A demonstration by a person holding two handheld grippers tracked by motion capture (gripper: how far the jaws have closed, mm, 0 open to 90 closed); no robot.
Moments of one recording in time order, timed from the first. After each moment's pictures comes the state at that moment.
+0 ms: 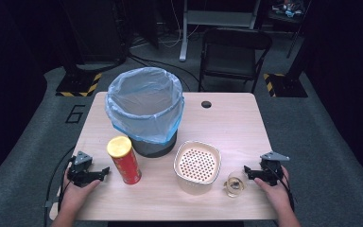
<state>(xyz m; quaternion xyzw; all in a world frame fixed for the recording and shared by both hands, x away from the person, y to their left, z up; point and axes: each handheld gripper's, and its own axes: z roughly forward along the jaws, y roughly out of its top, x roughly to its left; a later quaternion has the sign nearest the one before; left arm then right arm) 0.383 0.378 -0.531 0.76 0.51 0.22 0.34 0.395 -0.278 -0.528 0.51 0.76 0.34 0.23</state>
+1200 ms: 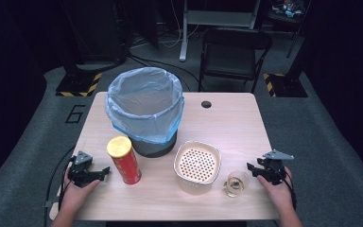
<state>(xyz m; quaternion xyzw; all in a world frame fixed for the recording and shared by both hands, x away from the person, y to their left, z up) 0.382 0.377 -0.531 0.76 0.51 0.22 0.34 0.387 -0.276 -0.503 0.50 0.76 0.36 0.21</state>
